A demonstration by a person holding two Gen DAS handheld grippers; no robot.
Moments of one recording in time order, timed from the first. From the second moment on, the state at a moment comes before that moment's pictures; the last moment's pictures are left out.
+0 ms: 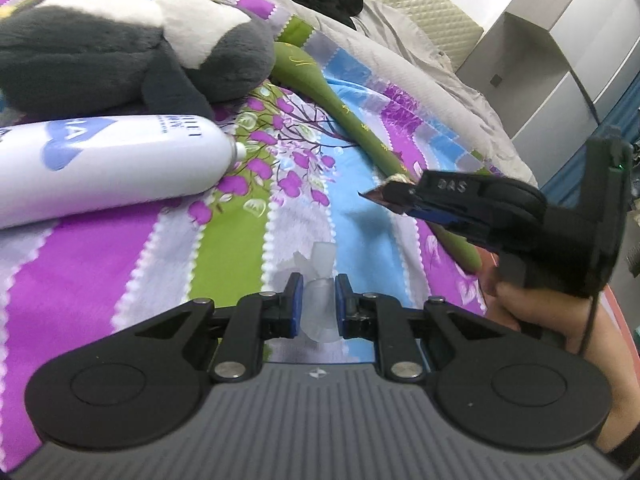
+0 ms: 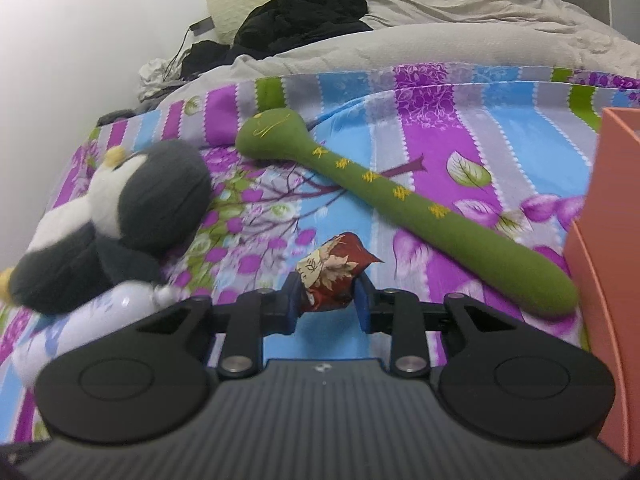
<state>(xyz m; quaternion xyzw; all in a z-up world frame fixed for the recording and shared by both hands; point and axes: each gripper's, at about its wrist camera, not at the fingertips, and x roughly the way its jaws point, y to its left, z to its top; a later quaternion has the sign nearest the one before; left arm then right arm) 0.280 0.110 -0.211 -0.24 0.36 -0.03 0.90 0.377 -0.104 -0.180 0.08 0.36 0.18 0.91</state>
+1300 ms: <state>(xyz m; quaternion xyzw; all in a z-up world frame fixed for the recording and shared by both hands) 0.147 0.064 -0.113 -0.17 0.37 -0.03 0.91 0.162 -0.164 -0.097 0.01 0.39 0.19 0.90</state>
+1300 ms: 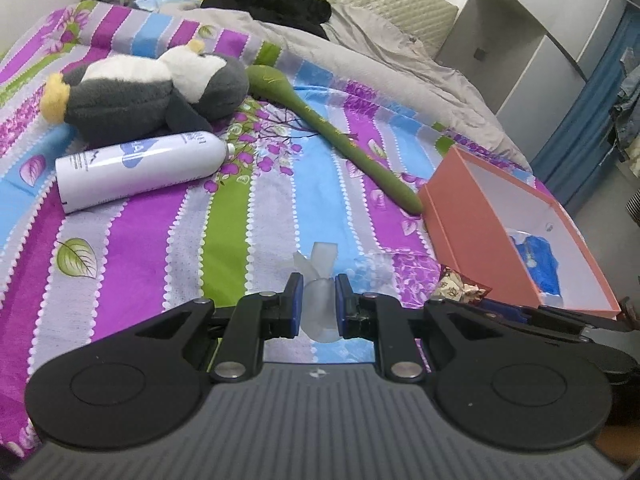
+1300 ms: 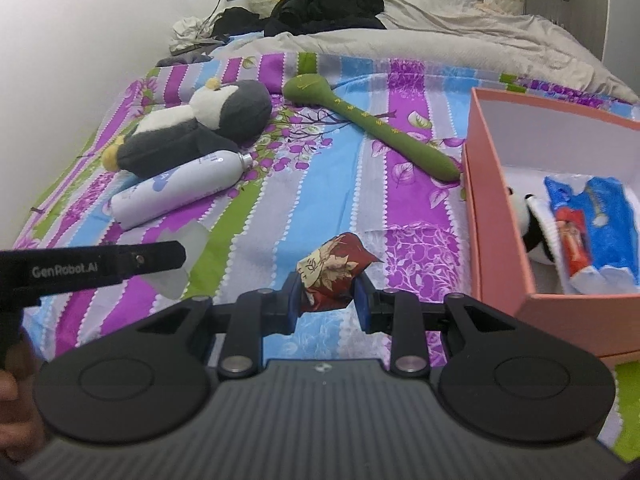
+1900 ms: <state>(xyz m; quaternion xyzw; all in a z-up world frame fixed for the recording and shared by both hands) 0.152 0.010 -0.032 -0.14 0.34 -0.09 0.93 0.149 -0.206 -0.023 0.02 0.33 0.16 0.93</state>
